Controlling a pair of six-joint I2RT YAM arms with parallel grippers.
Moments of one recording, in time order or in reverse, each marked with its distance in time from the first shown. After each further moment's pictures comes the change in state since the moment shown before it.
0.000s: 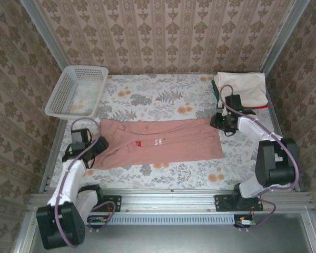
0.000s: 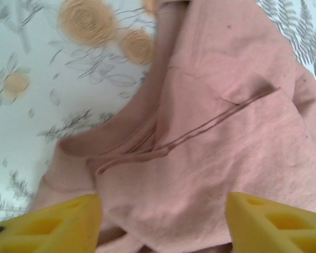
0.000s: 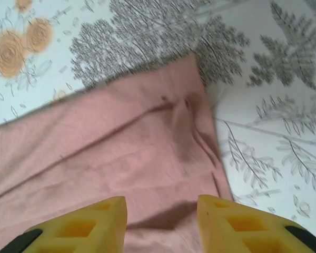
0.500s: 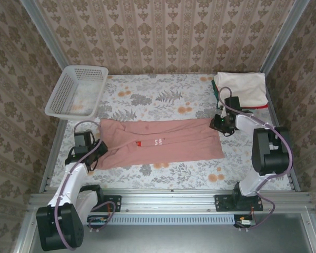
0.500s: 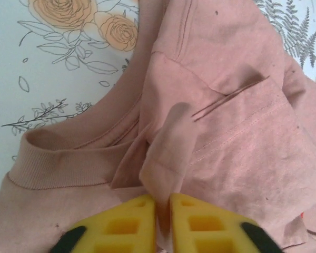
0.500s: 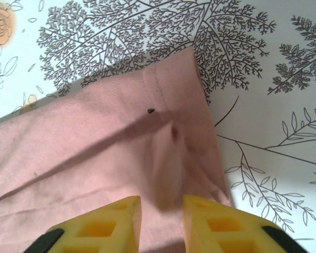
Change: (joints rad) left arm -0.019 -0.090 -0.119 0.093 0.021 -0.067; right arm -0.061 0.088 -0.061 0.106 -0.107 -0.010
